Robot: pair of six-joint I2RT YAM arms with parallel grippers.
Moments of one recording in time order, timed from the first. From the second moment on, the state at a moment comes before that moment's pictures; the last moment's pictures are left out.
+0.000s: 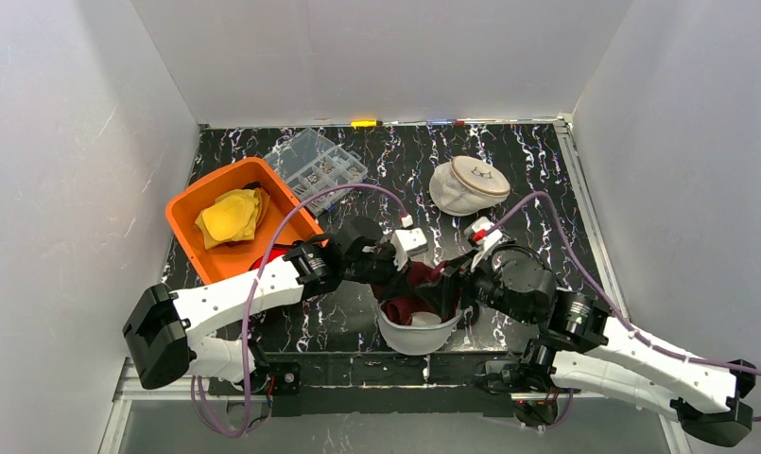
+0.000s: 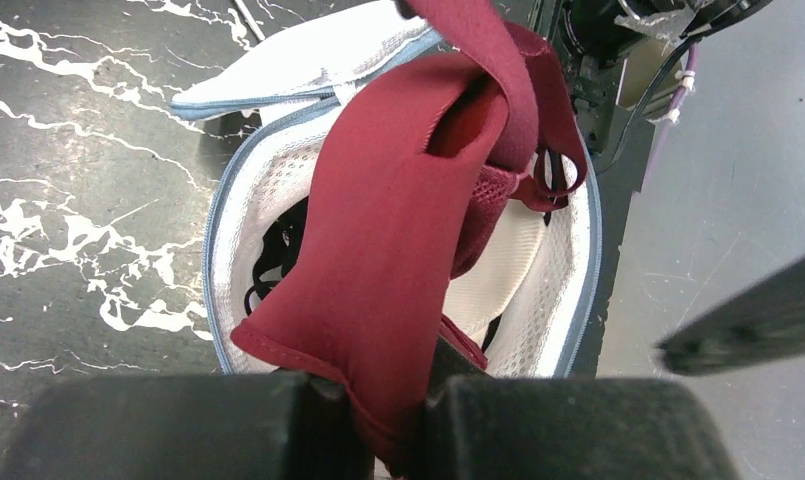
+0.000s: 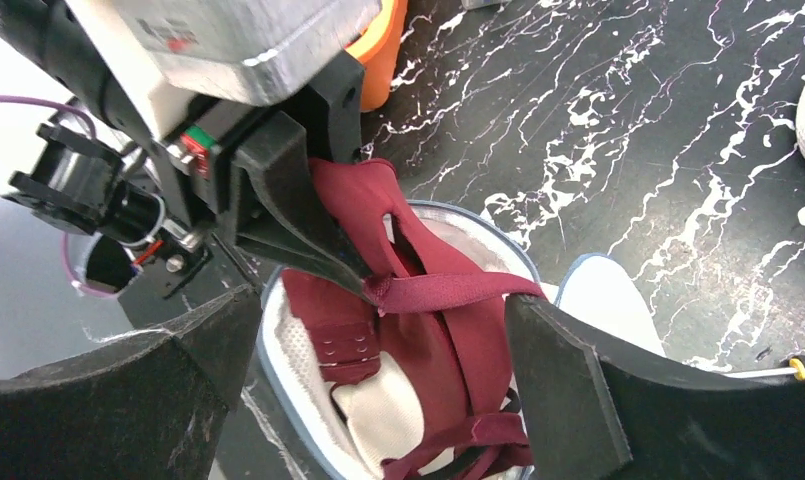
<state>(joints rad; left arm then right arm) -0.99 1.29 0.94 -0.28 0.40 -0.03 1.13 0.58 0.64 -0.33 0.18 0.36</state>
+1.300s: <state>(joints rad) -0.99 0.95 0.99 -0.20 0.27 -0.06 1.13 0.33 0.63 -0.63 0.66 0.96</state>
